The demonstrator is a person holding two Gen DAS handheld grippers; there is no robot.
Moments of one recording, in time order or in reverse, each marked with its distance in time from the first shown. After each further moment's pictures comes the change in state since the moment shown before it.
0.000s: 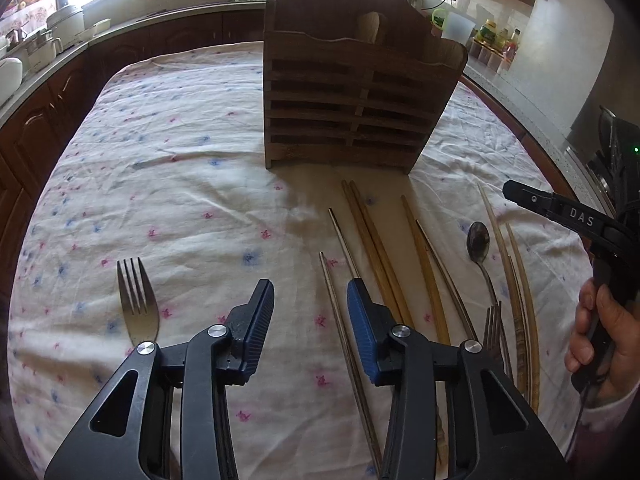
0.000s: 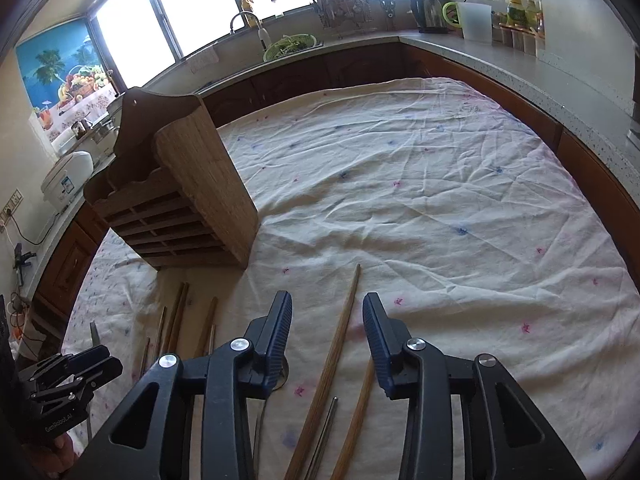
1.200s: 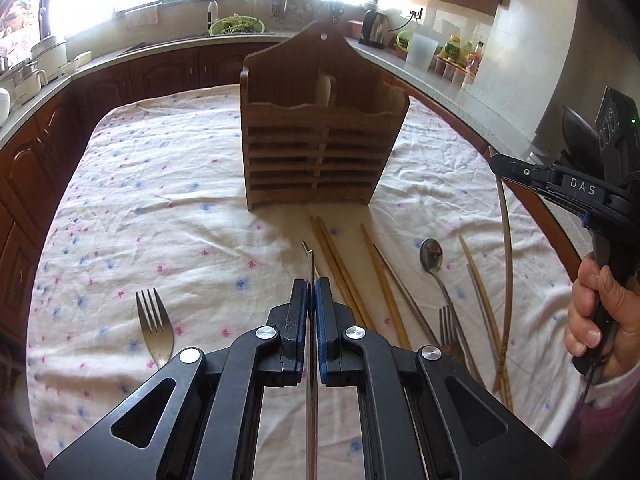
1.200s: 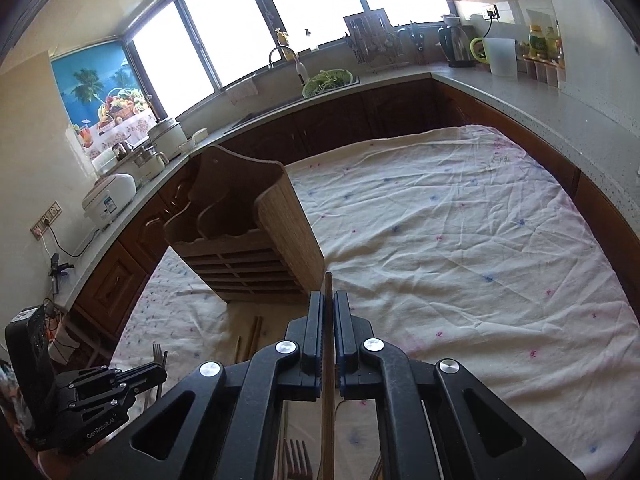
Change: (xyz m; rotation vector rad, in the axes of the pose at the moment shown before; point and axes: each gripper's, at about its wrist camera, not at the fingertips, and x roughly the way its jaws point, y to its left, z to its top) left arm -0.058 -0.002 0.004 0.064 -0.133 -0.083; right arm -0.069 0.032 0.020 -0.020 -0.137 0.149
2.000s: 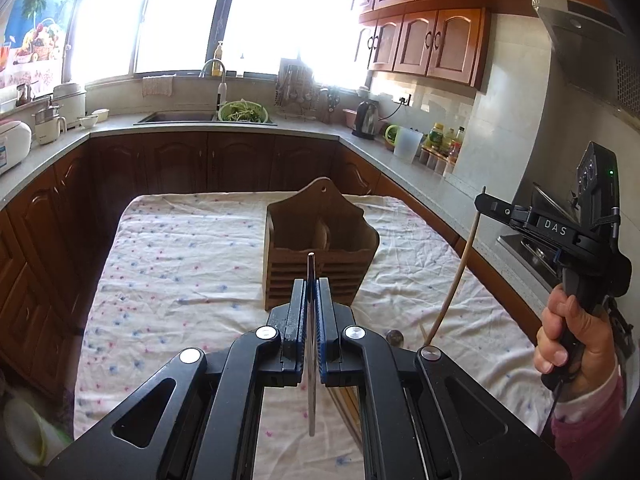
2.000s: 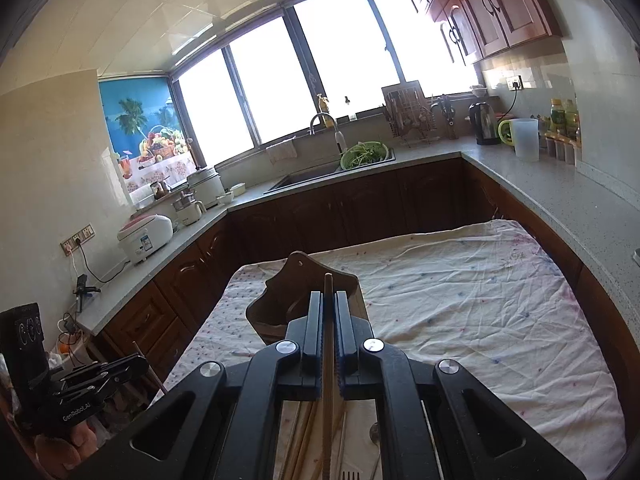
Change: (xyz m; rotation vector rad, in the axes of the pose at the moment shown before) left arm -0.109 0.016 0.035 -0.028 -0.305 -0.034; right arm -0.070 0.051 0.047 -0.085 -0.228 0.072
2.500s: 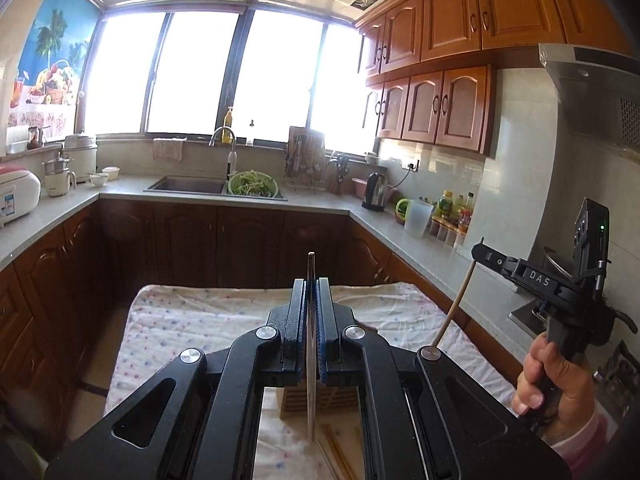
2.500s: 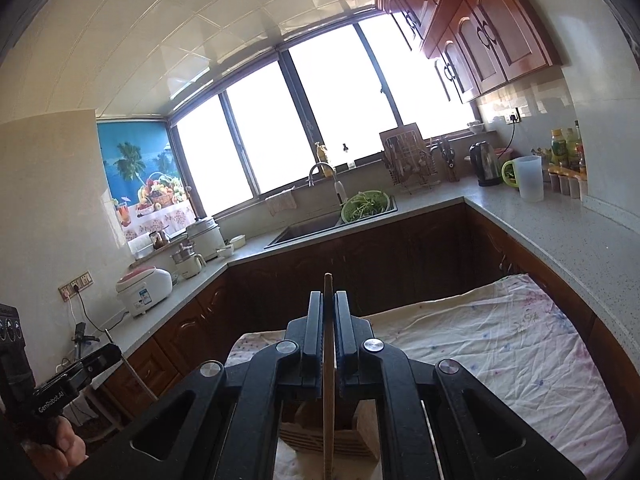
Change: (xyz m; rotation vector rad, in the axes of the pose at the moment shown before) left arm 0.001 0.010 0.099 0.001 -0.242 0.037; right arm 0.024 0.003 0.068 0.039 -0.177 0.003
